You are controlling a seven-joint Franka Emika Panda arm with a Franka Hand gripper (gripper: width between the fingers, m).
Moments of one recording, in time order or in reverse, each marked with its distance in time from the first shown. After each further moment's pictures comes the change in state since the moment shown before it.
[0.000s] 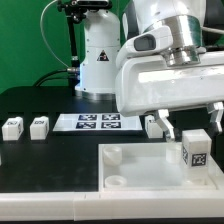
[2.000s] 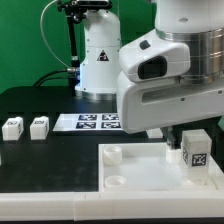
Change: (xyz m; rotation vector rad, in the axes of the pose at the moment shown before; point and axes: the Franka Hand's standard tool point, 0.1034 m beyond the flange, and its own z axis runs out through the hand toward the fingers) arm 0.019 0.008 0.012 0.117 -0.742 0.216
